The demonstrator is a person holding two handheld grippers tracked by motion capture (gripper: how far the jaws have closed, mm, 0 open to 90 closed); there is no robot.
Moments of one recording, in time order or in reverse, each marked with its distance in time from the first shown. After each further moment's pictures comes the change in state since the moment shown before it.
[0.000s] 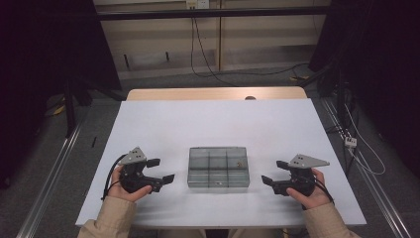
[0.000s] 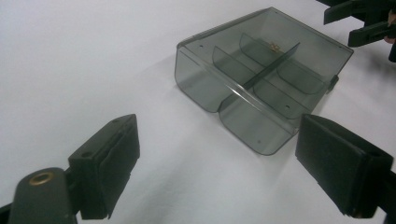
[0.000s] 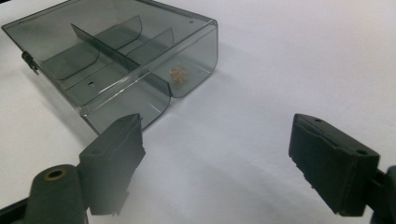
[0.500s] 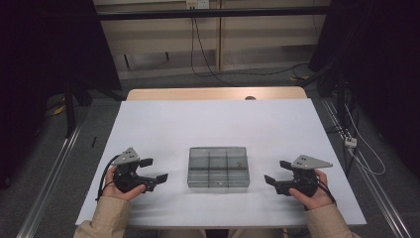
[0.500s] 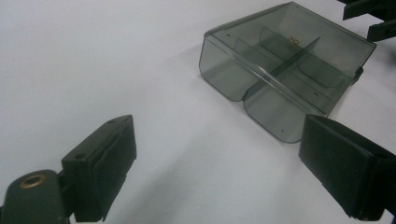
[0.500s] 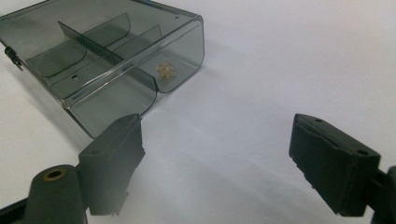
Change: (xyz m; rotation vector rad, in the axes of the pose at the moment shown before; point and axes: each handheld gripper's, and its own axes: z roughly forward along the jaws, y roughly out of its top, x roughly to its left) left arm 0.015 -0.010 -0.007 0.005 0.033 -0.019; right arm -0.004 -0.005 -0.003 -0.005 -0.028 0.006
